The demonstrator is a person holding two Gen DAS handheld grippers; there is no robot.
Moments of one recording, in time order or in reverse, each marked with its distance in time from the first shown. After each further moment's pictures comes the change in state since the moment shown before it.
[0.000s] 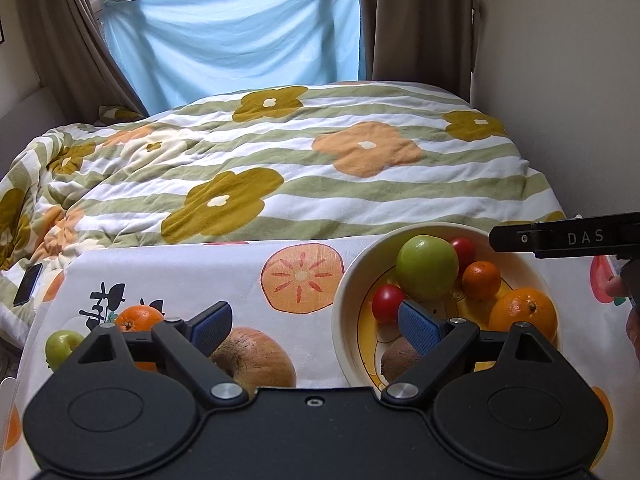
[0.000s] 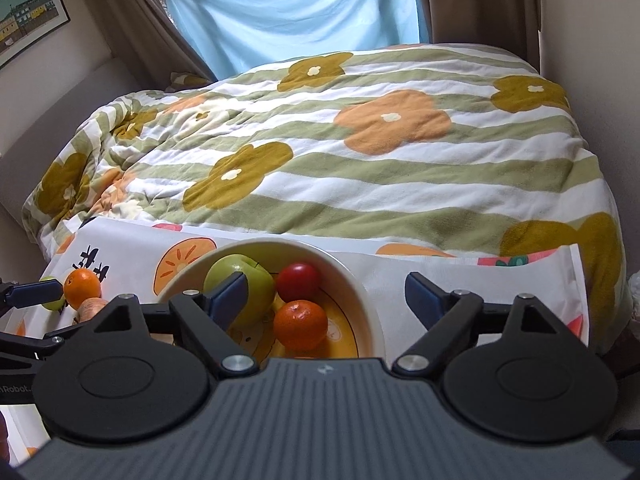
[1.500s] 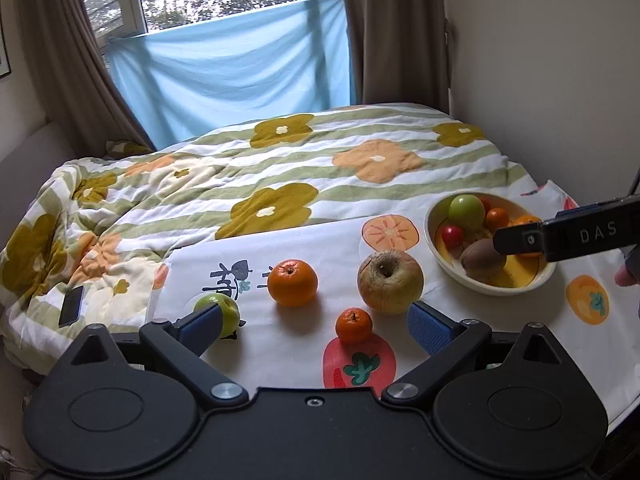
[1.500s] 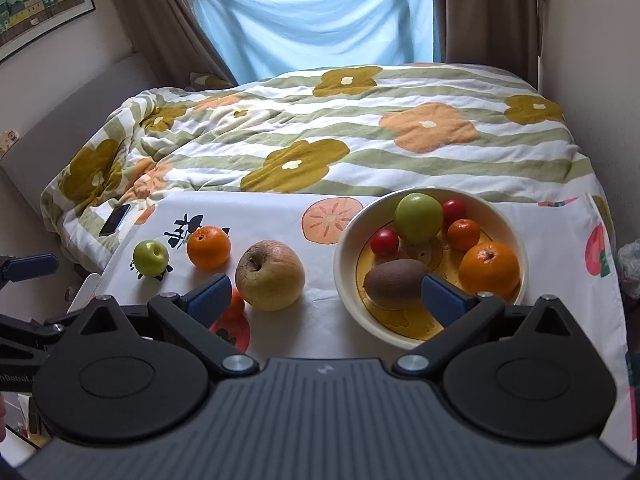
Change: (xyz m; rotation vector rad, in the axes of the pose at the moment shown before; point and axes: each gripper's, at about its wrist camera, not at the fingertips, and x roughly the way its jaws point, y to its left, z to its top) left arm -0.118 0.149 -0.071 0.126 -0.090 -0.070; right arm -0.091 0.197 -0.072 -0.023 -0.040 -0.069
